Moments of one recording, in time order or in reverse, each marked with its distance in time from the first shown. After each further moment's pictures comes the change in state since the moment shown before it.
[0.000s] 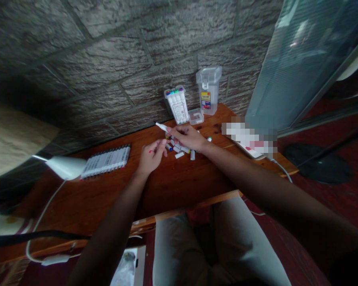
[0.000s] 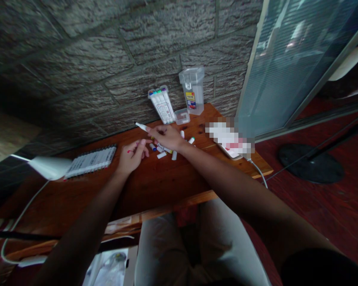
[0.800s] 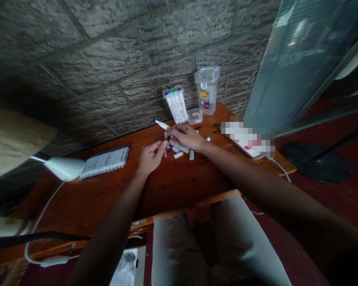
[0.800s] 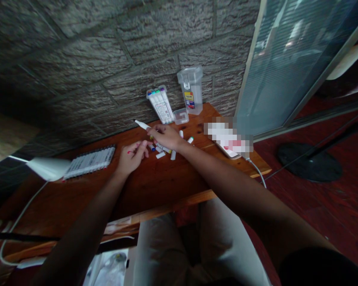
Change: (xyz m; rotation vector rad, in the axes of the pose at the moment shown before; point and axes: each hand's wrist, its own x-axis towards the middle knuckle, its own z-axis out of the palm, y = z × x) left_hand 0.000 0.000 0.001 0.021 -0.020 0.037; right_hand 0.002 -0.005 0.001 0.034 0.011 0.054
